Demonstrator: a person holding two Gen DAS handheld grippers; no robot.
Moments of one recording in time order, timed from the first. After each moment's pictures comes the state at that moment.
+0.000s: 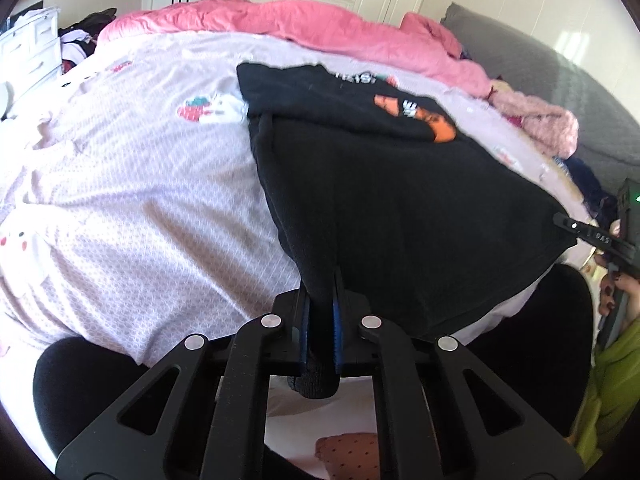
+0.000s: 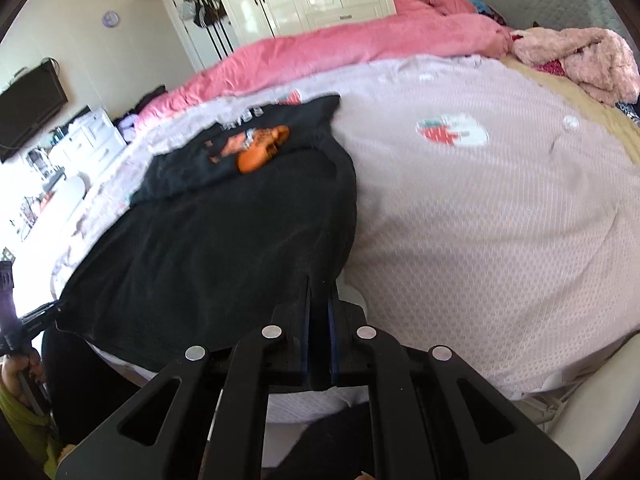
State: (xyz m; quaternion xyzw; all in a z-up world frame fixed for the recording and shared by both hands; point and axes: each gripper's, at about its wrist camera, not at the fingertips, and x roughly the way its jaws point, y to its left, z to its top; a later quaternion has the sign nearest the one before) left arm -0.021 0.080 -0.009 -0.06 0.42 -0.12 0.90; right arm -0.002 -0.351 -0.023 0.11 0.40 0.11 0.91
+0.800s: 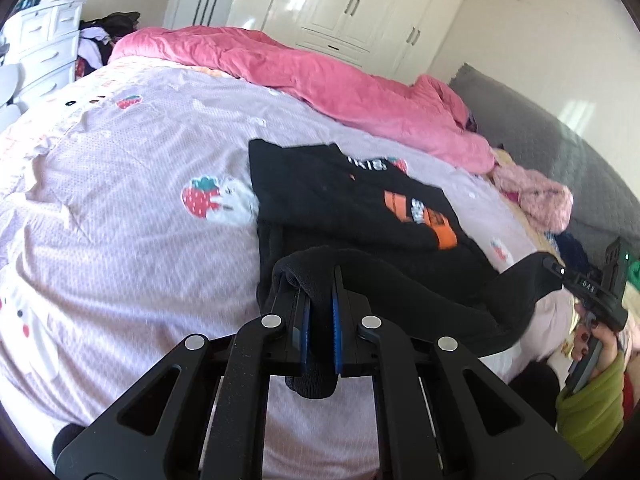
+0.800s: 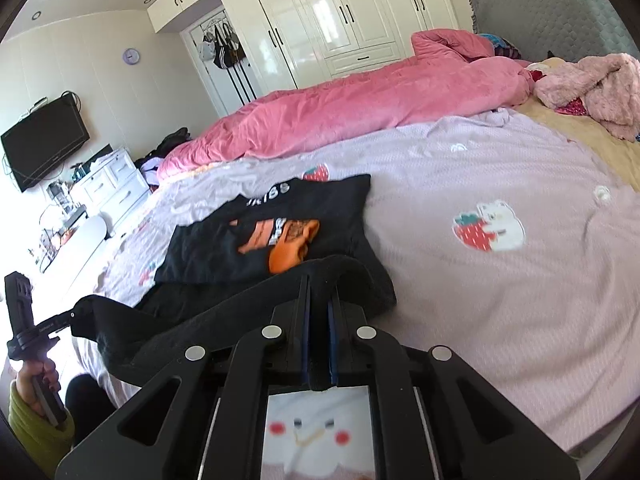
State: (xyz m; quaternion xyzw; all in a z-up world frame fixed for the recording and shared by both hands) left arm 0.047 0.109 0.042 -0.14 0.36 -0.10 0.92; right arm 0.068 -0.347 0.030 0.13 0.32 0.13 0.93
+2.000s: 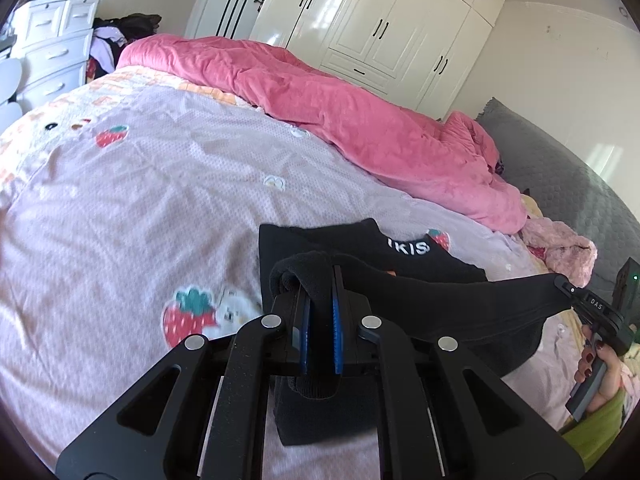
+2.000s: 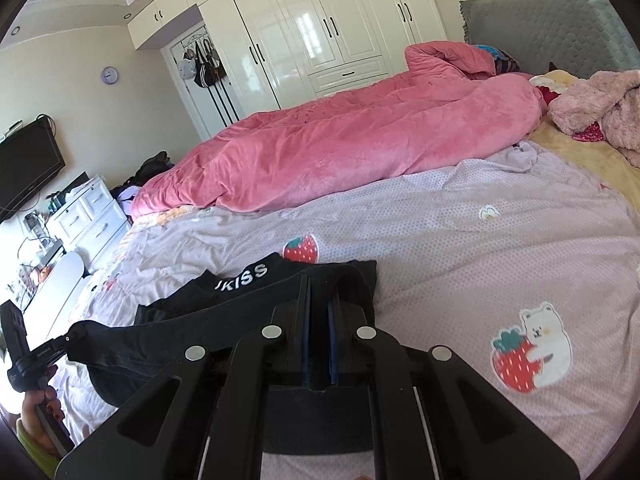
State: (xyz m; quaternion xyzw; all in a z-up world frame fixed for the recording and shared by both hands) left arm 0.190 0.128 0.044 -0.17 0.33 -0.06 0.93; right arm 0.224 -0.332 0.044 0.14 0.30 0.10 0.94
